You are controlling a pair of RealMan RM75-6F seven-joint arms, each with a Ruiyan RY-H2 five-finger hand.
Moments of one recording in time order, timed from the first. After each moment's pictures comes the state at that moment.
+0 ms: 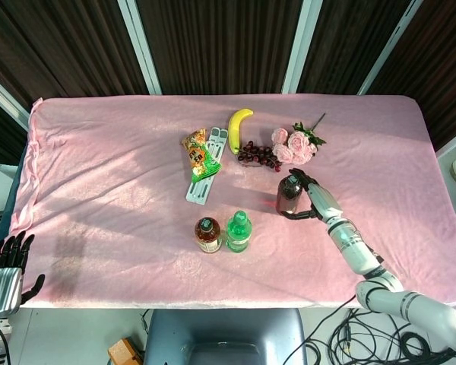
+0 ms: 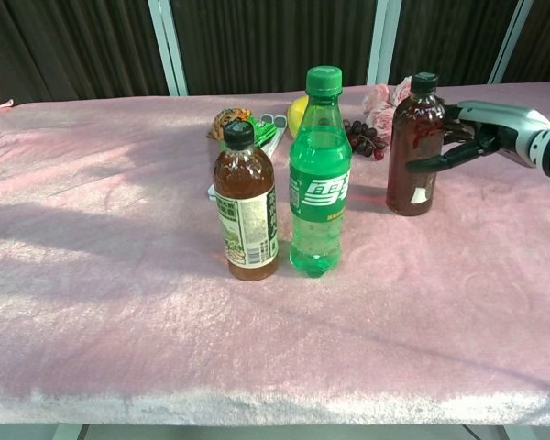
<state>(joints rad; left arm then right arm) -0.07 -1.43 -0.02 -1.11 1.48 1.54 -0.06 0.68 -1.52 0.24 -1.16 -1.28 0.74 0.55</state>
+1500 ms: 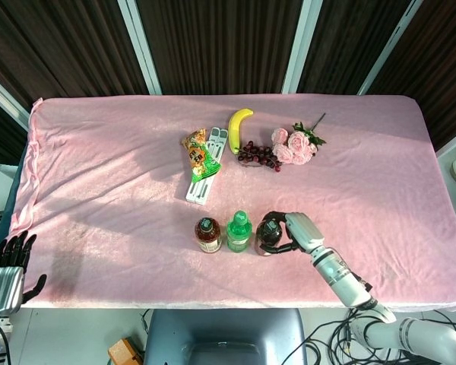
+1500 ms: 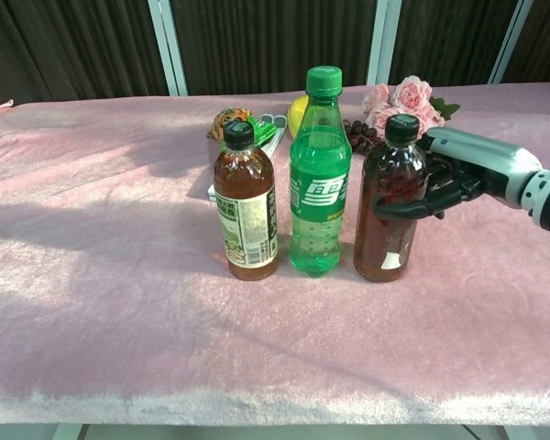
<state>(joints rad) -0.07 -1.42 -0.03 -1.12 1.49 1.51 -0.07 0.60 -1.53 0.11 -1.38 -1.45 0.99 0.44</state>
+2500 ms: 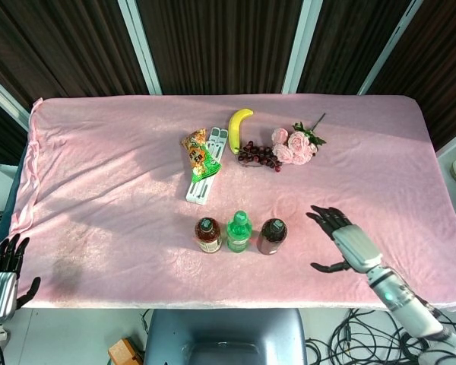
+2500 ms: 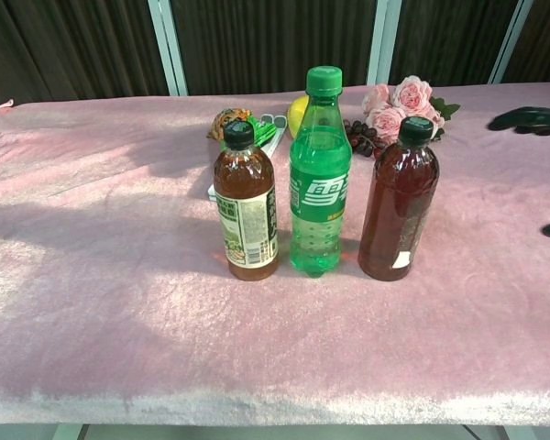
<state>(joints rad) -0.03 -1.40 -0.02 -1.16 1.52 1.60 -0.03 0.43 -1.15 -0.06 -1.60 -1.59 1.18 0.21</state>
